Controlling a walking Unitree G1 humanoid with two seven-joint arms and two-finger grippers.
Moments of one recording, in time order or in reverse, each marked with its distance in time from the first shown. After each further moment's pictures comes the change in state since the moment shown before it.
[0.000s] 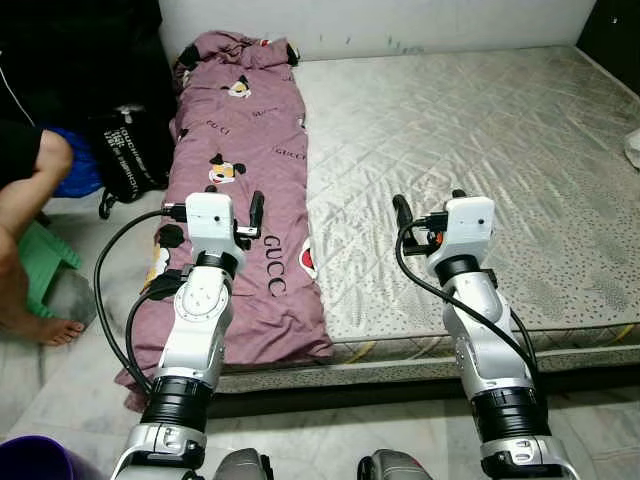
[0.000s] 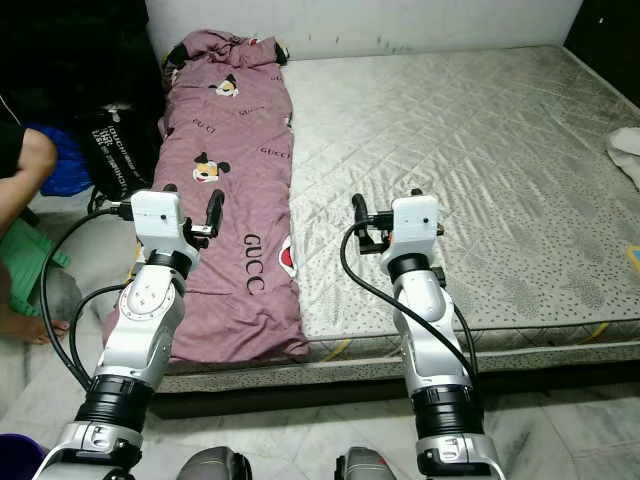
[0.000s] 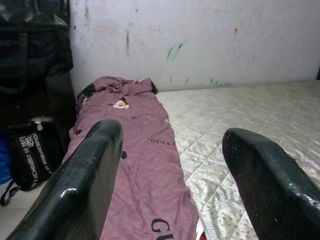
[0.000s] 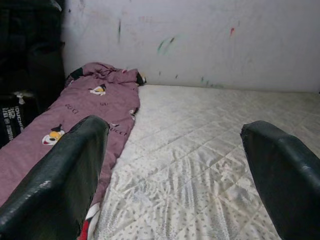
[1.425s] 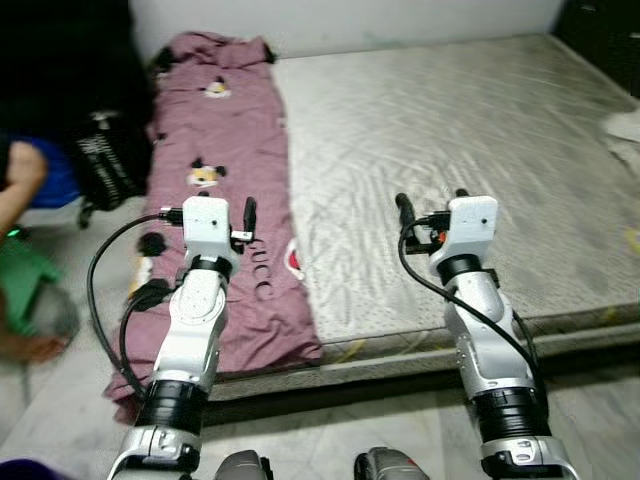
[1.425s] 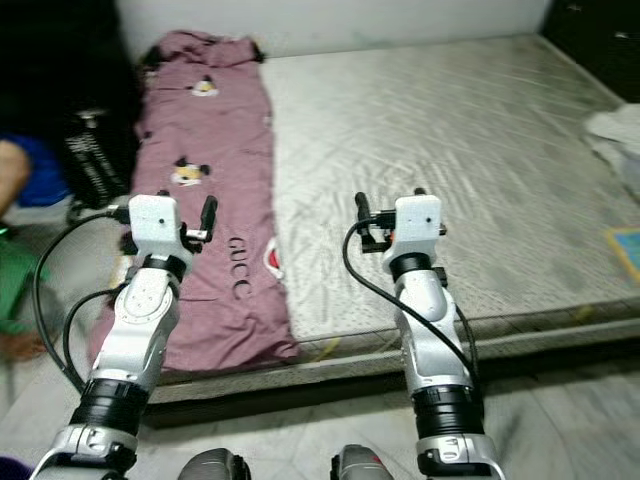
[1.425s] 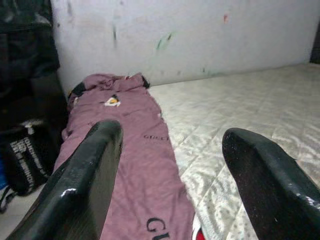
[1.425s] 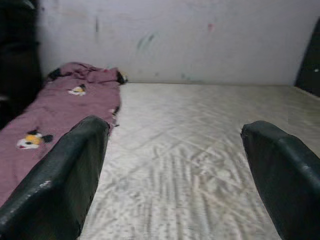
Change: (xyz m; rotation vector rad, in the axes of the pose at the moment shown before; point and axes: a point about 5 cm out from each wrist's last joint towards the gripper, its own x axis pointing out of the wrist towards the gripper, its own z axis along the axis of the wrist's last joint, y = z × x) left arm 0.000 0.005 -0.001 0.059 0.020 0.021; right arm 0.000 -0.001 0.003 0.004 -0.011 -0.009
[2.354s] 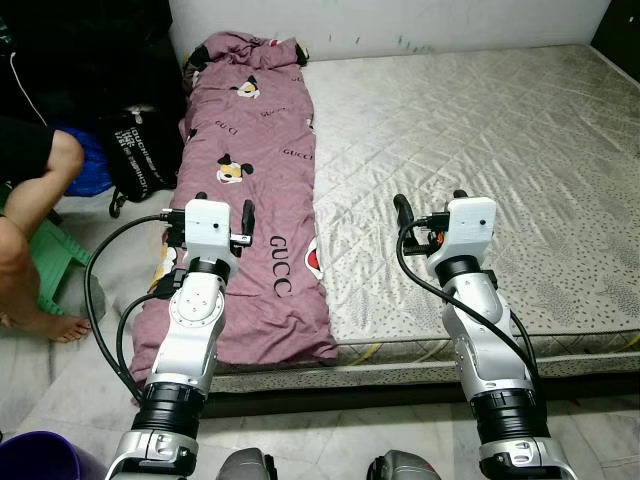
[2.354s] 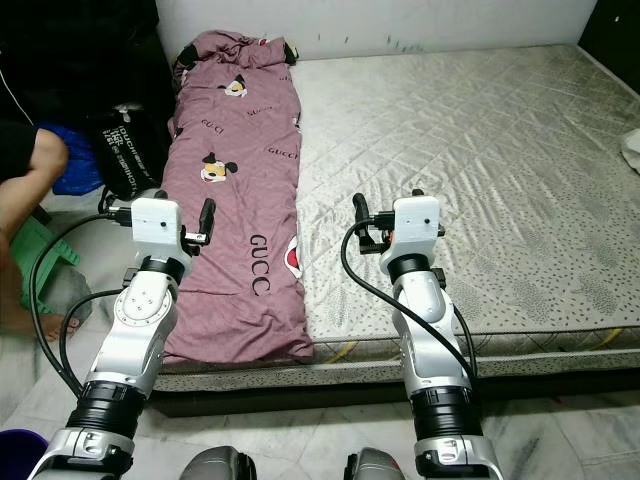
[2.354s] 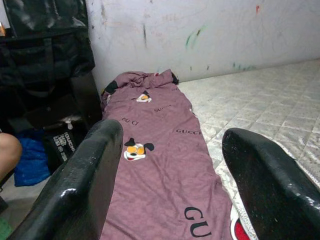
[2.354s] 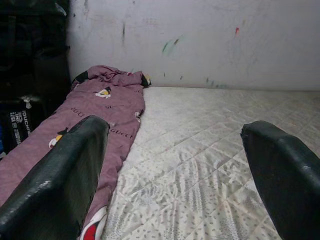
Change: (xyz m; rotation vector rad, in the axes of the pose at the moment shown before) left arm -0.005 0.005 -0.005 0.054 0.015 0.018; right arm -0.001 0.004 -0.001 0.008 0.000 0.006
